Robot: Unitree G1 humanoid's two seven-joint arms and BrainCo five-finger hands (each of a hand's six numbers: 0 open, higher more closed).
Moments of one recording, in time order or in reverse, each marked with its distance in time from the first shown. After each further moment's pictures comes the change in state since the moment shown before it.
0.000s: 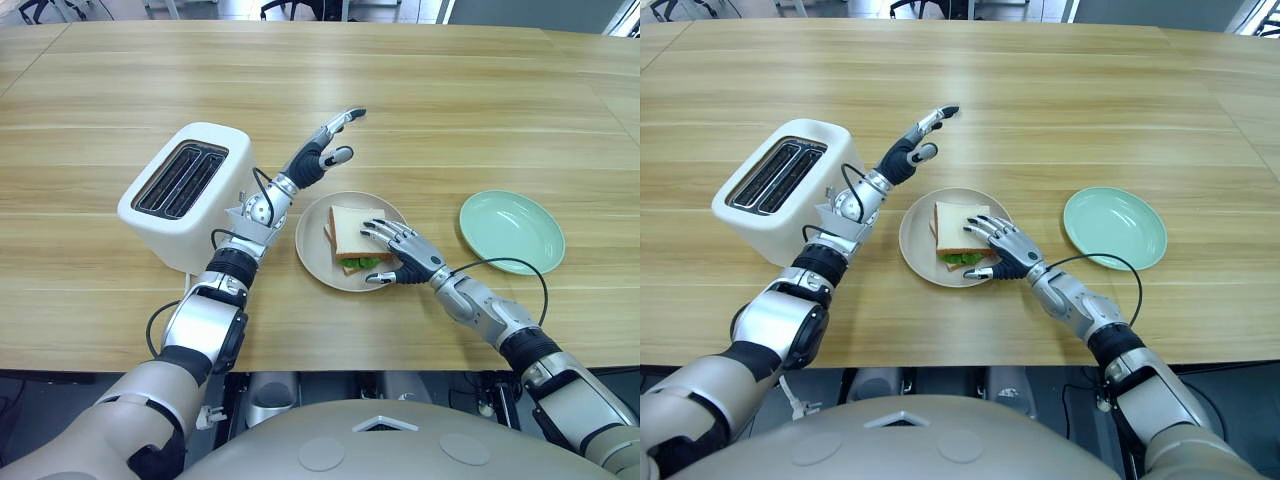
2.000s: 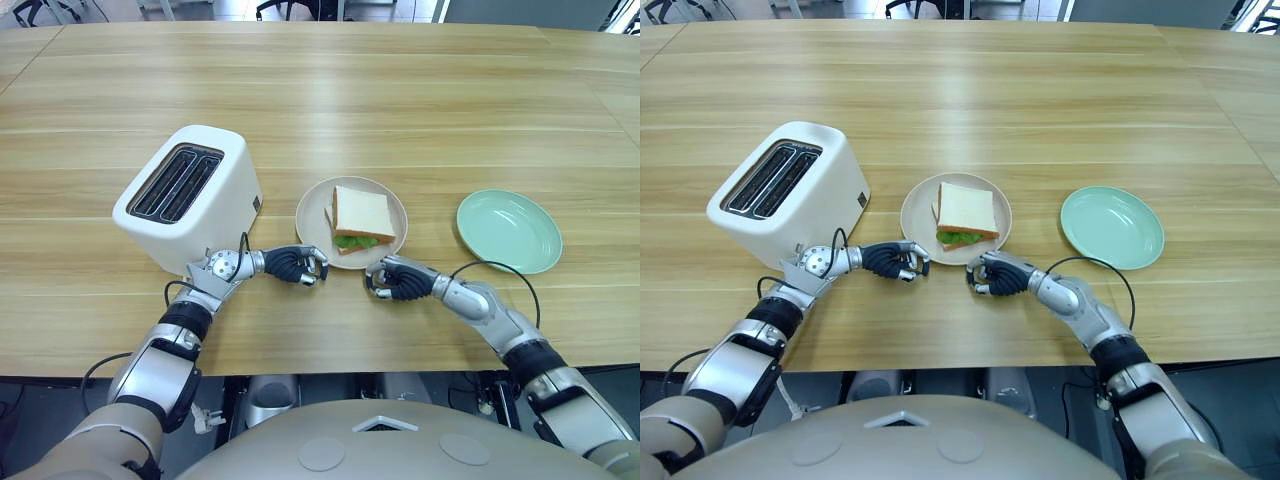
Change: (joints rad) left arm 0.263 0.217 -0.173 -0.010 -0.006 0.033 -0.553; right arm -0.001 0.064 -0.125 0.012 0.379 -0.113 0.595
